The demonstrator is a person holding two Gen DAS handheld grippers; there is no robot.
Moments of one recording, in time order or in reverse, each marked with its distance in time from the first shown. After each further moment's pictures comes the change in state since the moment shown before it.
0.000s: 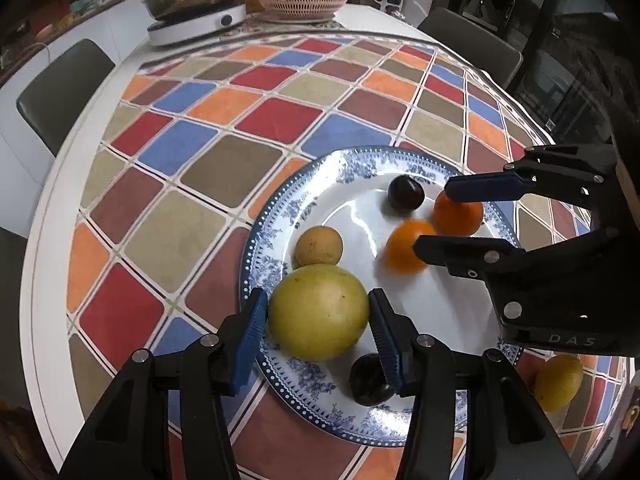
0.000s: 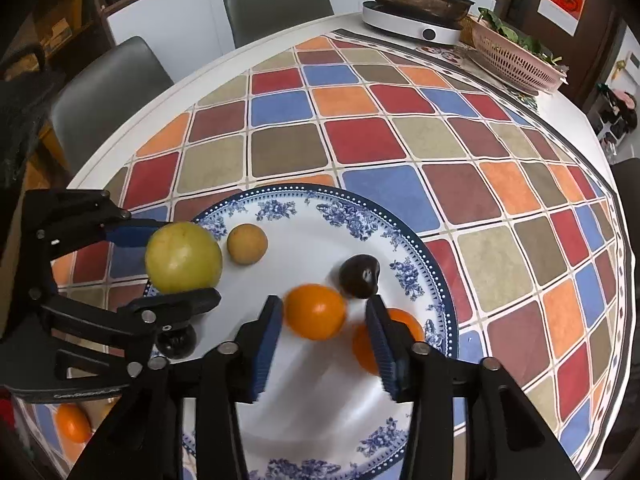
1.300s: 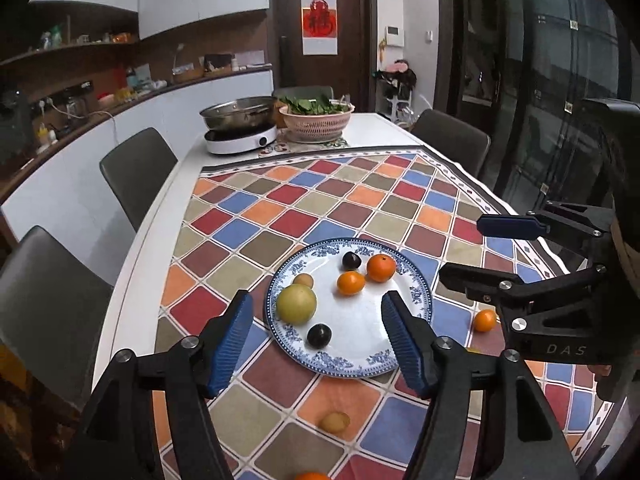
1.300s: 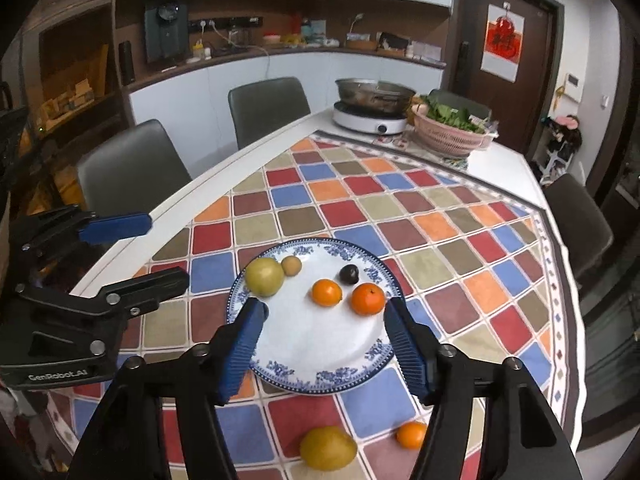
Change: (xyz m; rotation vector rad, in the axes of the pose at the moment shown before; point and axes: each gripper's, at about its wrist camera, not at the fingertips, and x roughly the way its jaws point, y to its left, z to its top) left arm -0.180 -0.063 -0.069 -0.023 -0.377 0.125; right arm -0.167 0.046 -0.078 0.068 -0.337 -0.115
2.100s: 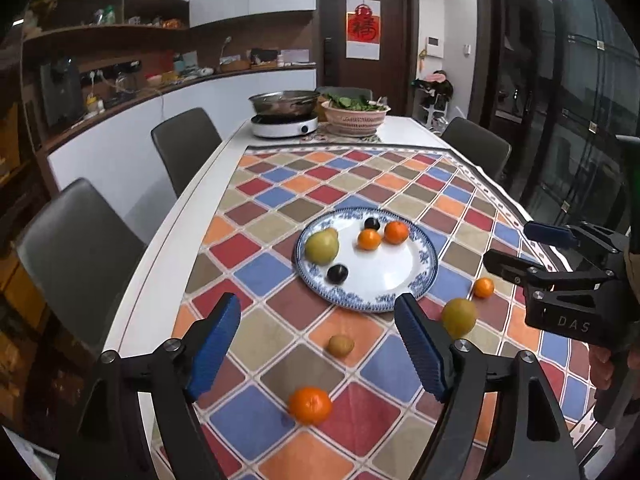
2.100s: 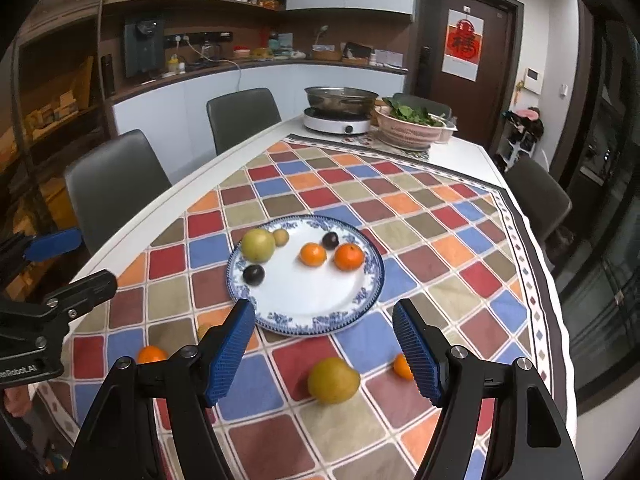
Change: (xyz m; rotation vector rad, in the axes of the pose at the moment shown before) left arm -0.064 -0.006 -0.070 -0.115 -0.003 0.112; right arm -0.050 0.016 -0.060 0.080 -0.033 -0.109
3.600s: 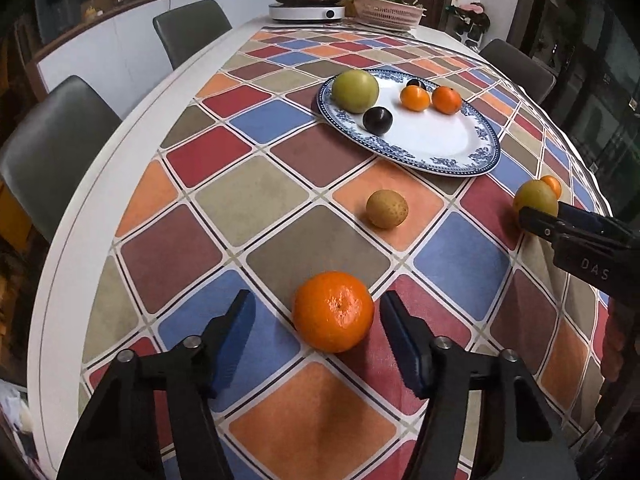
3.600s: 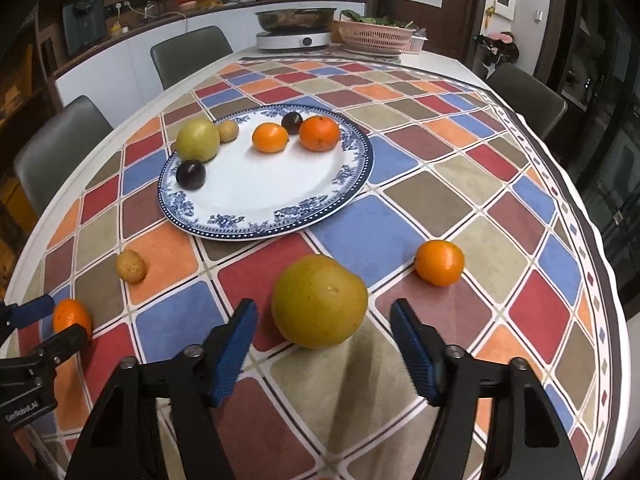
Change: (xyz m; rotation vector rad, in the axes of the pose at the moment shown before) left arm 0.096 0.017 -0.088 -0.083 0.328 0.017; right arm 0.095 -0.008 -0.079 0.141 0.221 -0.066
